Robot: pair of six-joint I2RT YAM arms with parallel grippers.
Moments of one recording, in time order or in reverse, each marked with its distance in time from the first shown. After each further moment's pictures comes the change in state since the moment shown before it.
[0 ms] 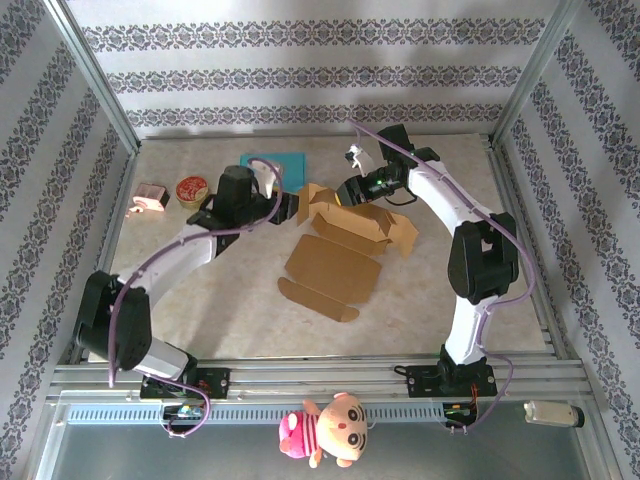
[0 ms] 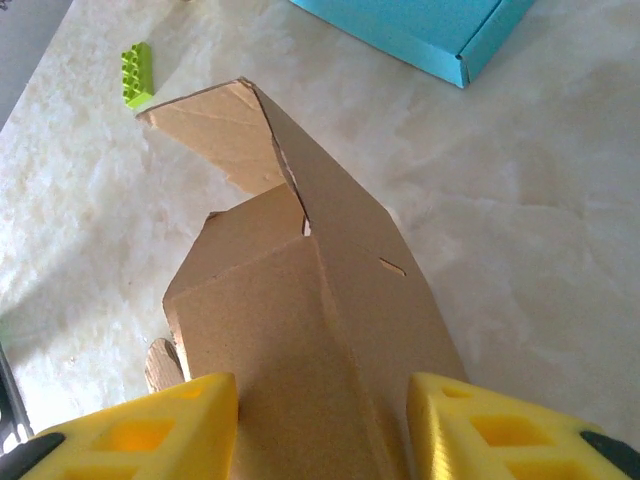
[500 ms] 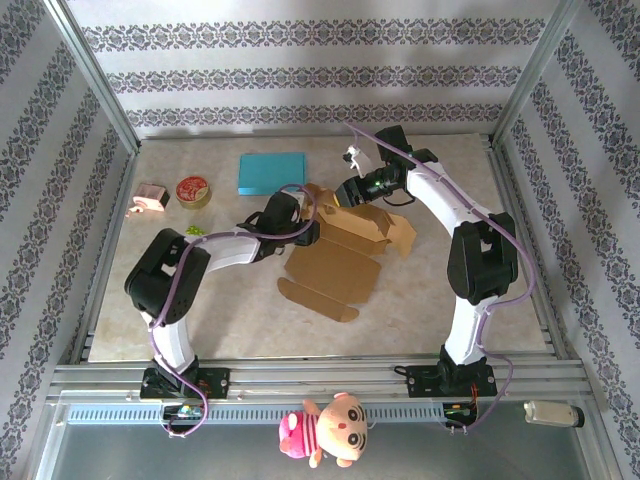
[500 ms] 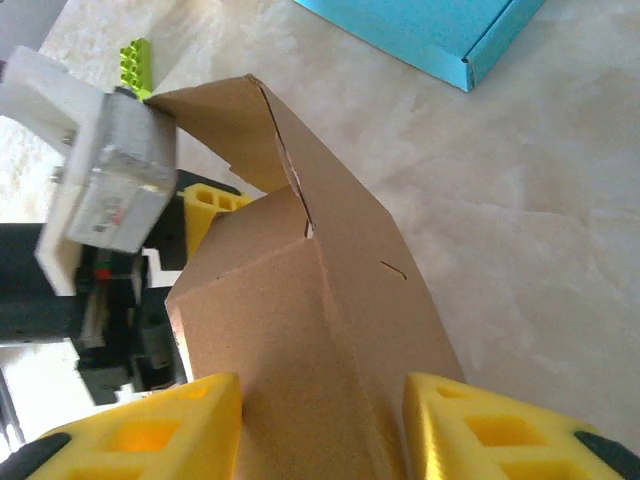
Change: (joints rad) left arm -0.119 0.394 0.047 0.079 -0.174 -0.181; right arm 0.013 0.000 -0.010 0.016 0.009 -0.006
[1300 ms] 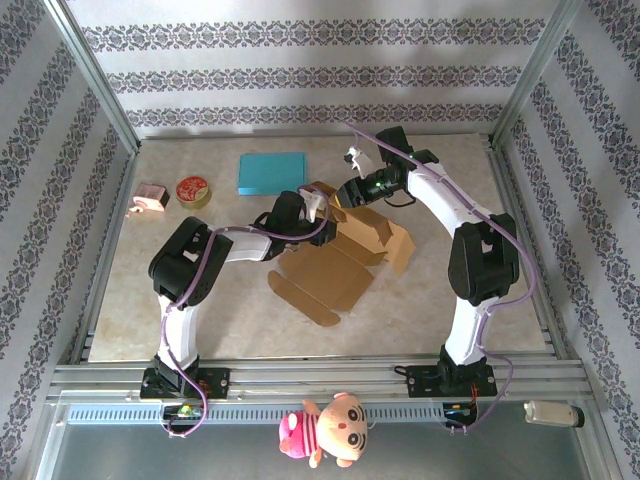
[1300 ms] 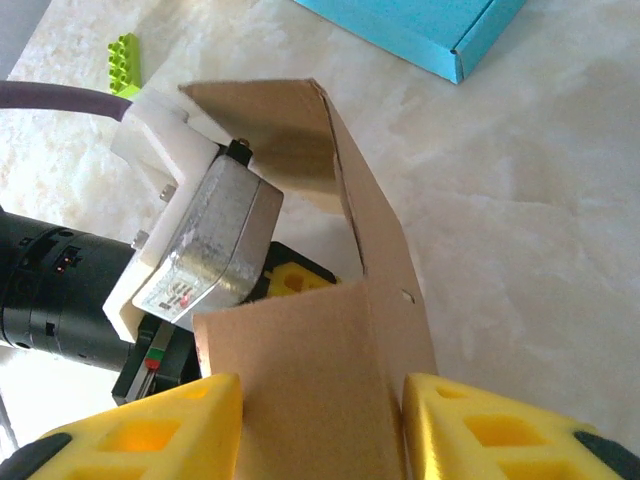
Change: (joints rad) left arm 0.001 0.164 0.045 0.294 0.370 0.011; right arm 0.000 -0.009 -0.014 0.000 0.019 0.000
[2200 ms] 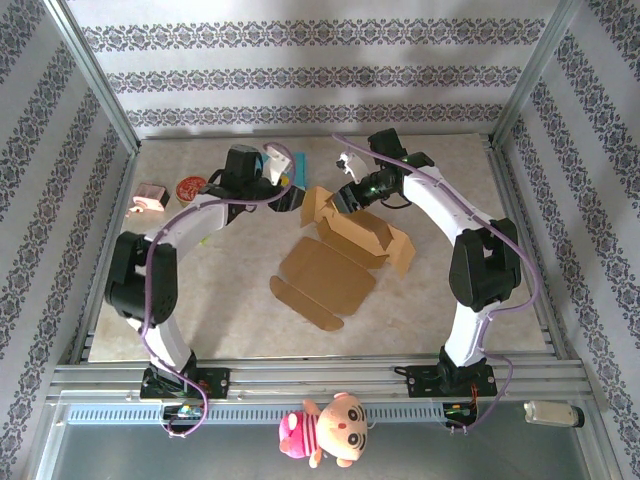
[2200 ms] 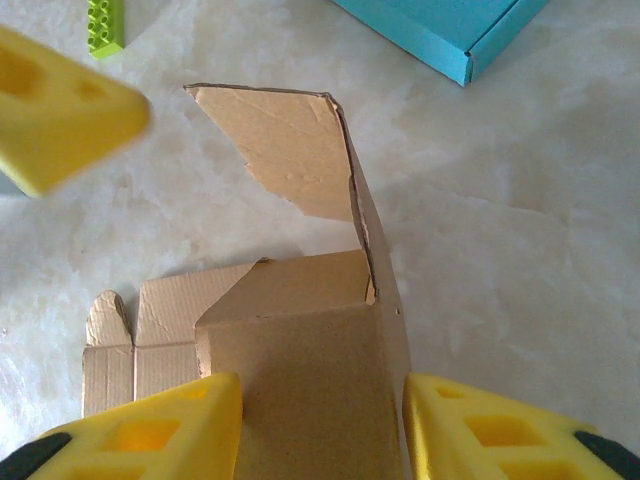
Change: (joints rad) left arm 0.234 -0.222 0.231 -0.555 0.085 0.529; right arm 0.046 -0.041 -0.020 -0.008 0.095 -0.082
